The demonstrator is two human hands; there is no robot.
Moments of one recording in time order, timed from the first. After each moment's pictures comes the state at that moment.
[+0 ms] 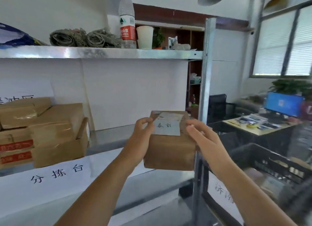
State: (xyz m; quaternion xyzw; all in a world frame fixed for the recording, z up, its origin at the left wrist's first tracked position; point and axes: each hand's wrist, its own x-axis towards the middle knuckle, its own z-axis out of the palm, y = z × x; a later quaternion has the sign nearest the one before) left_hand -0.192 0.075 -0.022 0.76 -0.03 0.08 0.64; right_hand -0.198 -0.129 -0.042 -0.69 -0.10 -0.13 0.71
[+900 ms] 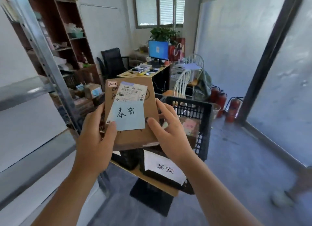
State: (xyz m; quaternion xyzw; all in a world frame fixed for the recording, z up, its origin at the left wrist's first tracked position) left_hand -0.295 -0.233 -0.161 0.80 -0.31 0.12 0.49; right_hand -0.399 -0.409 -0.167 -0.75 0.08 -0.32 0.57
